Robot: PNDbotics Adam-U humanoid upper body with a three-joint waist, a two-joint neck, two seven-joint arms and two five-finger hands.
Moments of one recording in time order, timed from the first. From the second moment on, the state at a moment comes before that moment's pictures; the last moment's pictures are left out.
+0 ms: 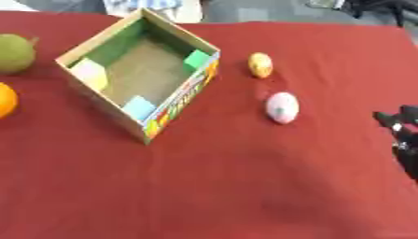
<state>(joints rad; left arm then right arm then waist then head) -0.19 0.41 -0.08 -1.99 0.10 -0.52 0.05 0.33 -0.45 -0.42 -1.98 -0.63 -0.58 0.58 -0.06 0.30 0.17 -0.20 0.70</state>
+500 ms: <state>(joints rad) -0.20 0.41 -0.09 -1.99 0.09 -0.52 0.05 0.35 -0.64 -0.49 -1.98 -0.63 -0.58 0.58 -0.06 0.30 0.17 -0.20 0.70</state>
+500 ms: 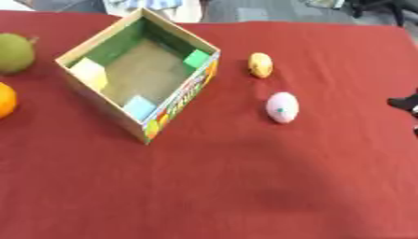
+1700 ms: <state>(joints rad) -0.21 0.42 -0.11 -1.99 0.10 -0.51 0.03 0.05 -1.04 -0.31 -1.66 -0.27 -0.70 0.46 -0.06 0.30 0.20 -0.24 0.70</state>
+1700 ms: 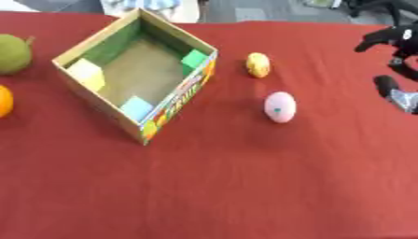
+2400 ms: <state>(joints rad) -0.23 0.42 -0.12 -1.99 0.12 -0.51 0.00 -0.09 -1.06 -0.15 -1.54 -0.04 -0.75 0.41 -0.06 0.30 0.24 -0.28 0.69</state>
